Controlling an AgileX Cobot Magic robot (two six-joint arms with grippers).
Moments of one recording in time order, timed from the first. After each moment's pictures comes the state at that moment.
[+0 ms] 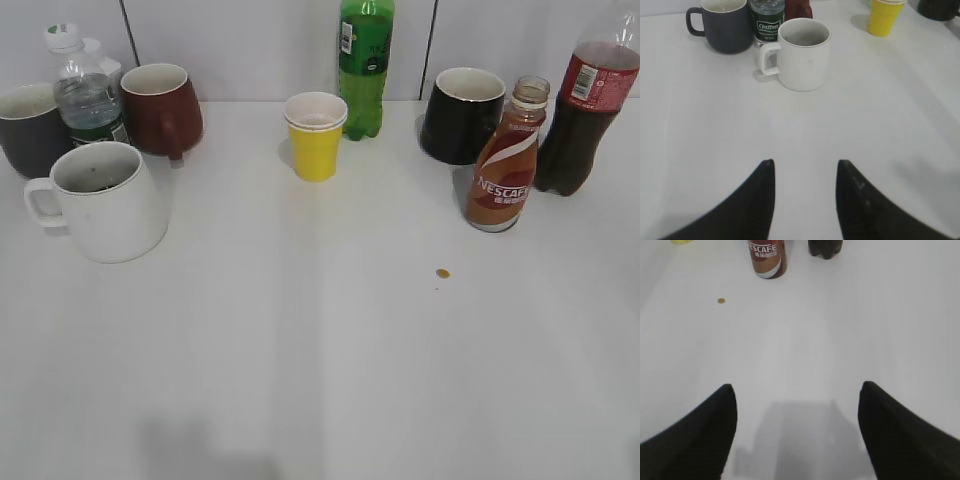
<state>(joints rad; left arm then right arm) -0.28 -0.01 -0.52 0.01 1.07 -0.04 0.19 0.04 -0.50 0.02 1.06 0.04</state>
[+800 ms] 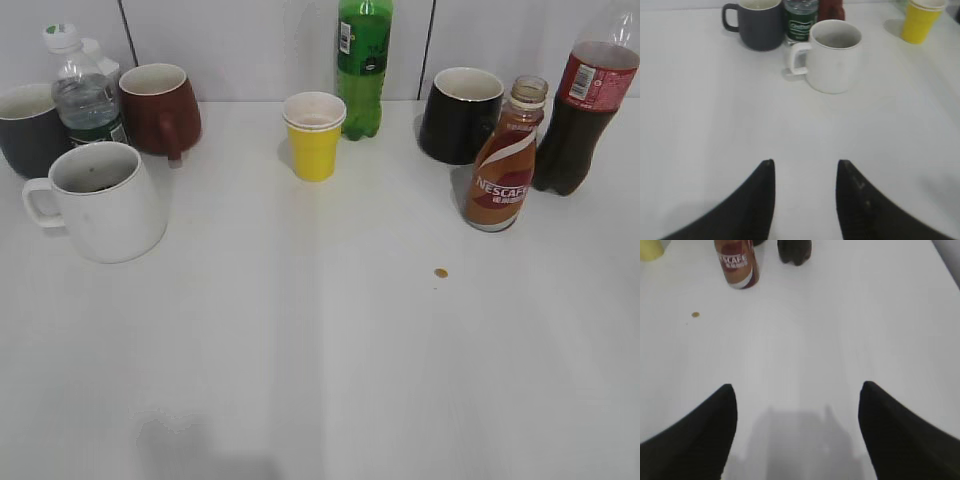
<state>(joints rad) -0.13 -0.01 -0.52 0.01 1.07 -0.04 0.07 0.02 -0.50 0.02 1.05 0.04</state>
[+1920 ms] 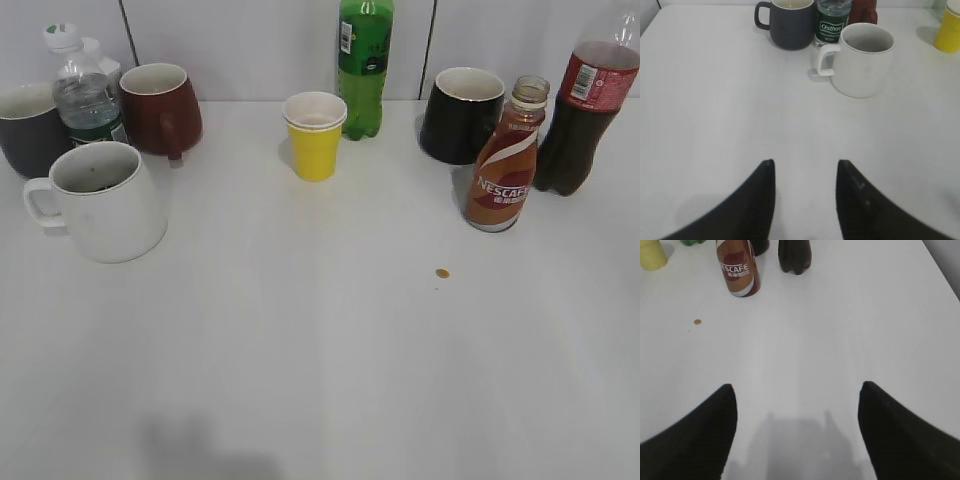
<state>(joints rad) -0.04 -0.01 -0.52 0.01 1.07 -0.04 0.06 -0.01 -0.50 0.02 1.05 0.04</state>
